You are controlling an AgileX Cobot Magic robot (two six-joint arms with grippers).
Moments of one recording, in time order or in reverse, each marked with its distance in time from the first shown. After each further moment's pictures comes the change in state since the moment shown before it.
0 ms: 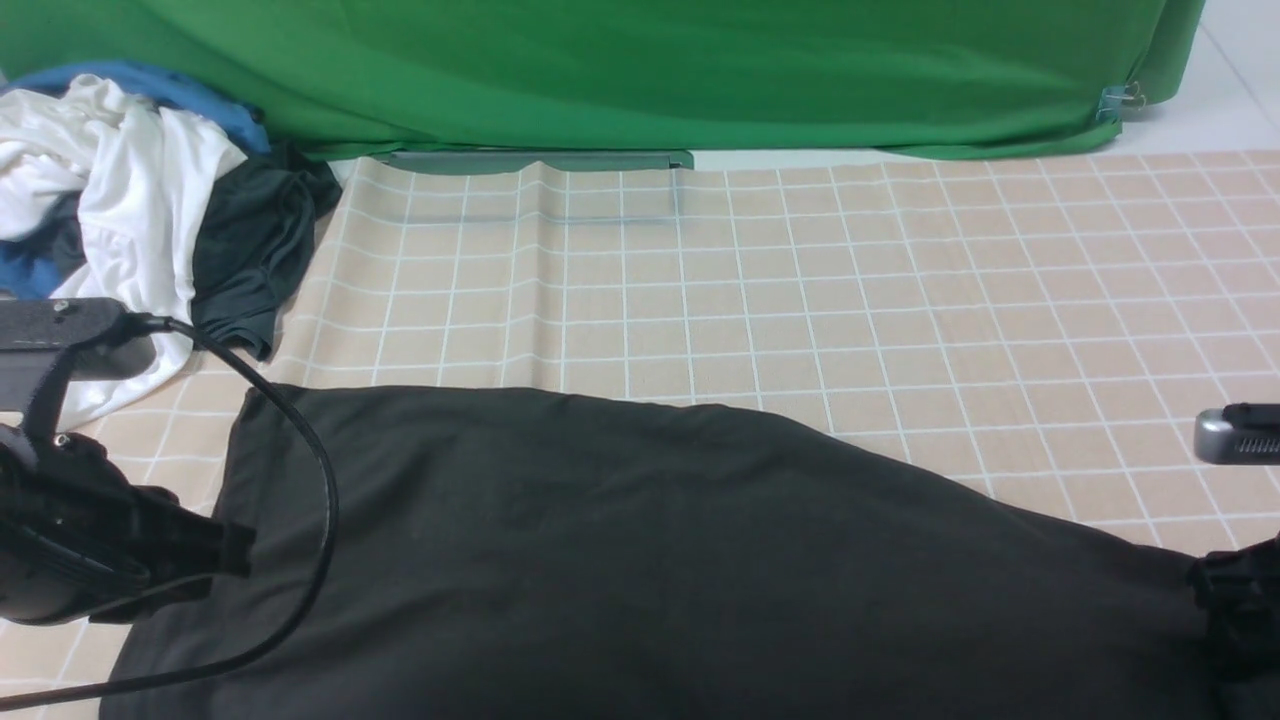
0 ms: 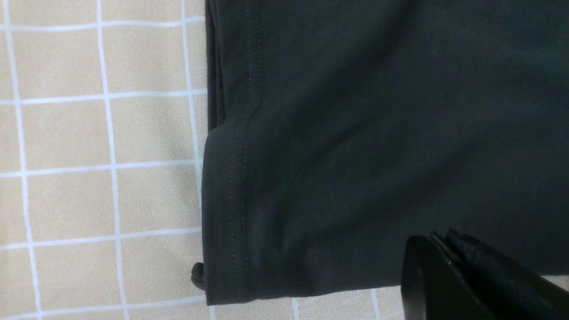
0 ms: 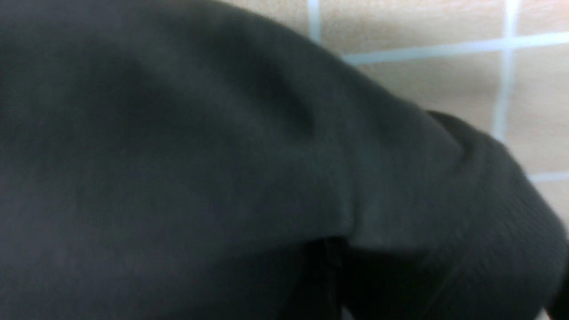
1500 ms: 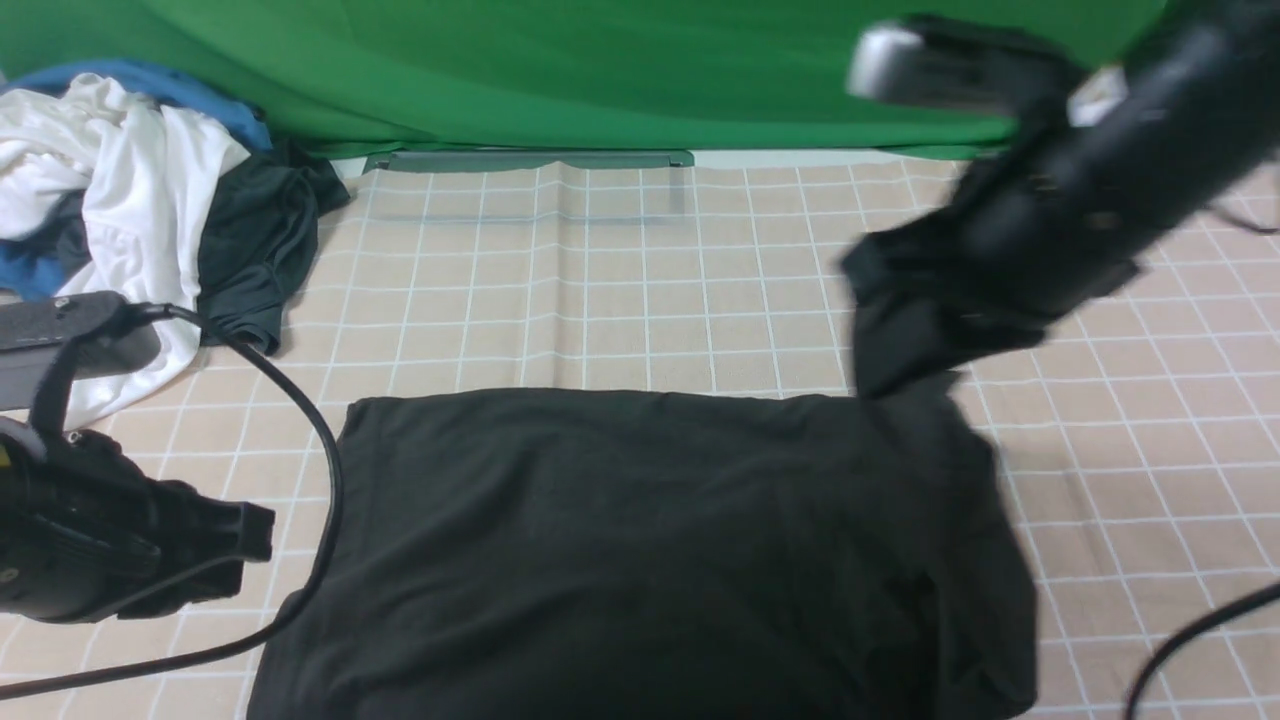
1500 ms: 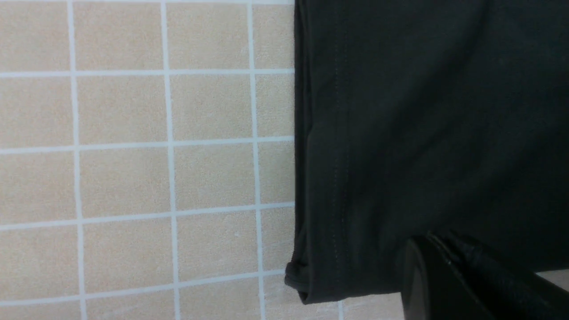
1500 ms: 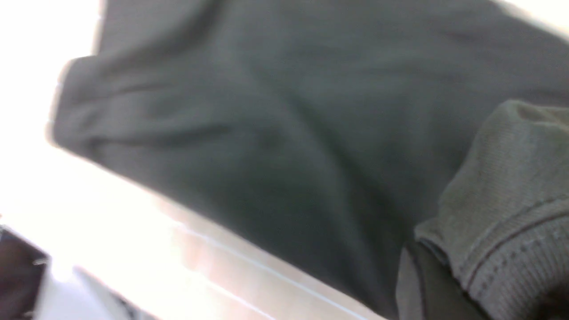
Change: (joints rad) right arm 0.574 -0.017 -0.706 0.395 0.311 0.040; left arm 0.000 0.000 -0.008 -0.093 0.003 -0.027
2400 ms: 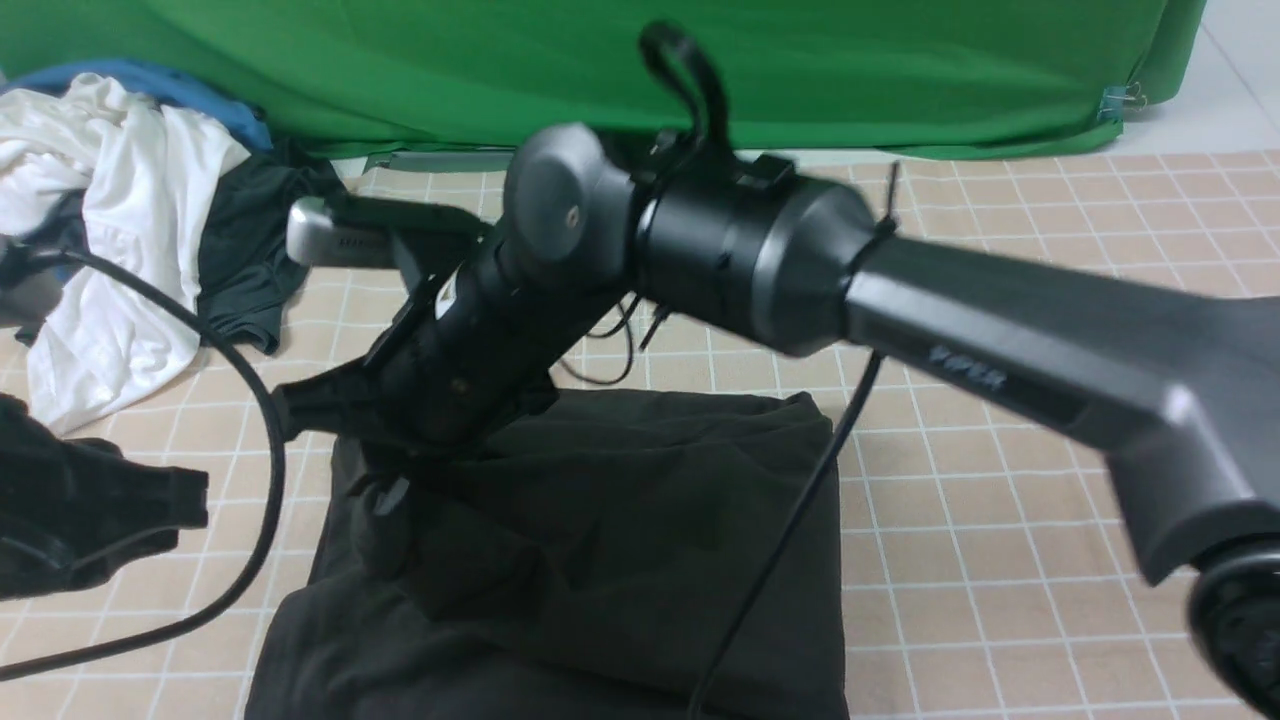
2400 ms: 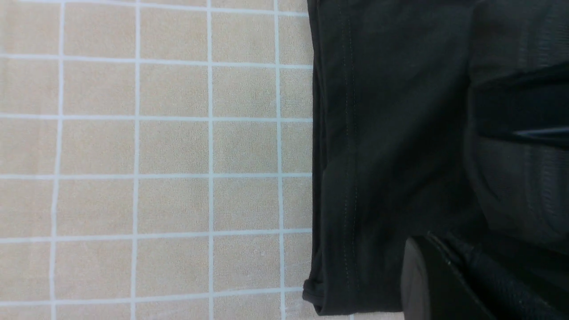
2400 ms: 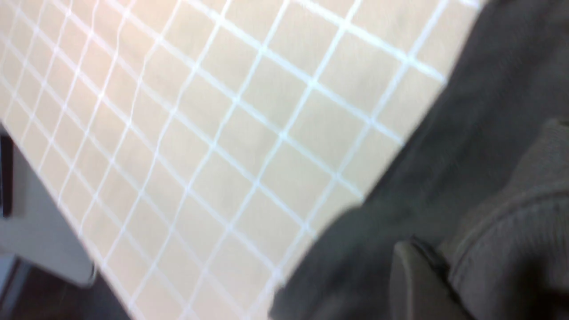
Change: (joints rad) right arm 0.347 0.625 -0.486 0.166 -0.349 0.031; left arm 0.000 -0.131 -0.043 0.090 0.045 -0.080
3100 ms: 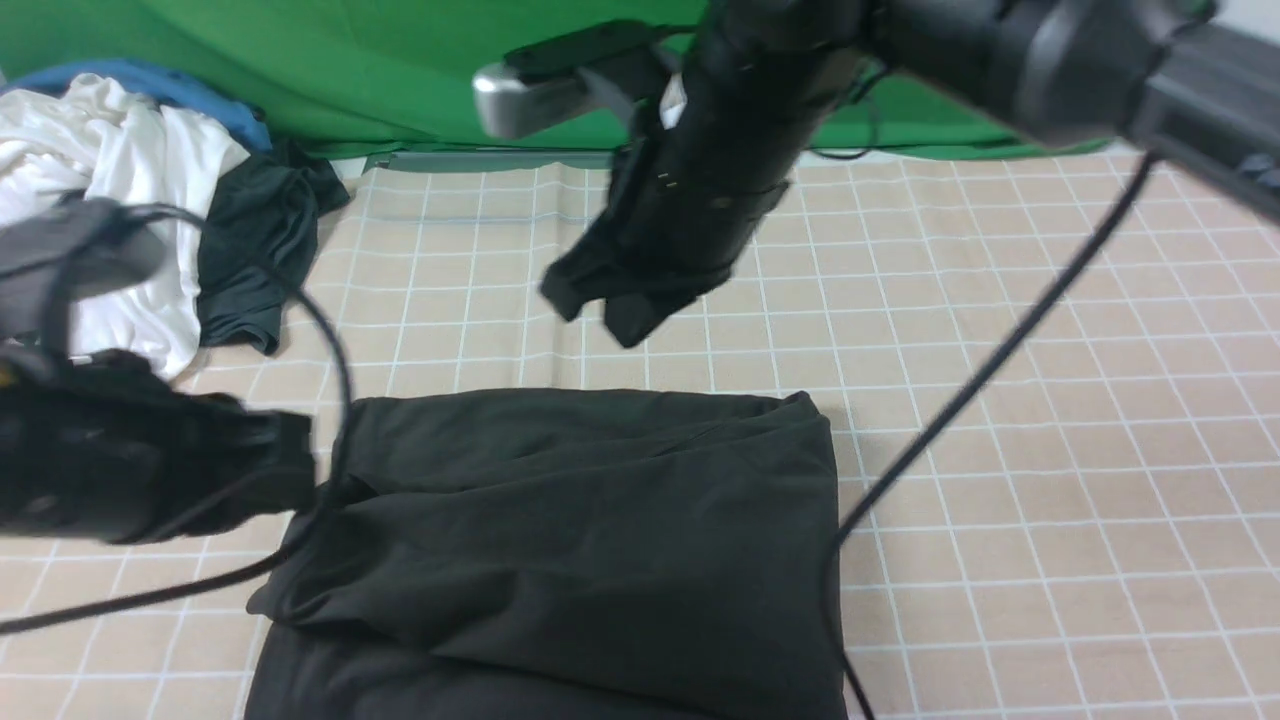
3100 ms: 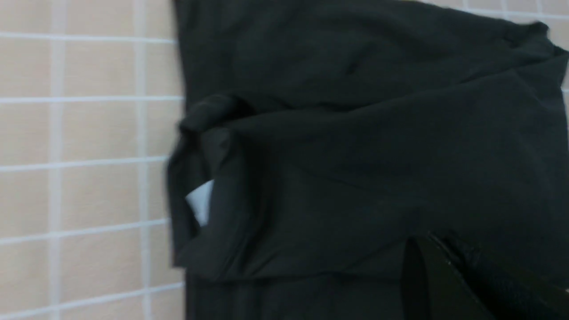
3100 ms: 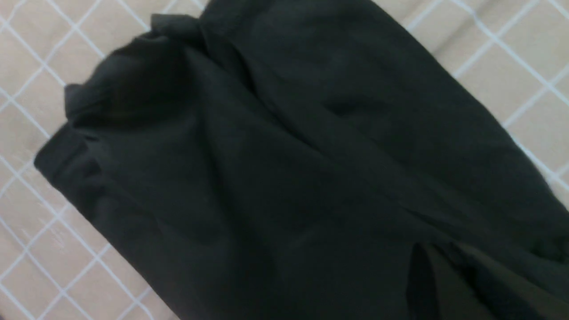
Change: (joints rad) right arm -0.178 -0.241 0.006 -0.330 0.423 -0.207; left arm 0.000 0.187 -0.001 -0.344 -0.140 0.223
